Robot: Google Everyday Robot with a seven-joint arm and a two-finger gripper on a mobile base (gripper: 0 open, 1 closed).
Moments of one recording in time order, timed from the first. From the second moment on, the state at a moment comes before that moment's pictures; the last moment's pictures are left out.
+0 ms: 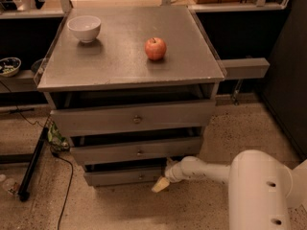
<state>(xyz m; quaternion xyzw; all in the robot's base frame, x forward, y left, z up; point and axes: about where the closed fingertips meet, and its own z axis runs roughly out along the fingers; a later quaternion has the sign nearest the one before) 0.636 -0.045 0.240 -0.49 0.80 0.16 0.30</state>
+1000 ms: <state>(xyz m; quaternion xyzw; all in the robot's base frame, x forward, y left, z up) 0.670 -0.025 0.211 -0.49 0.80 0.19 0.29</state>
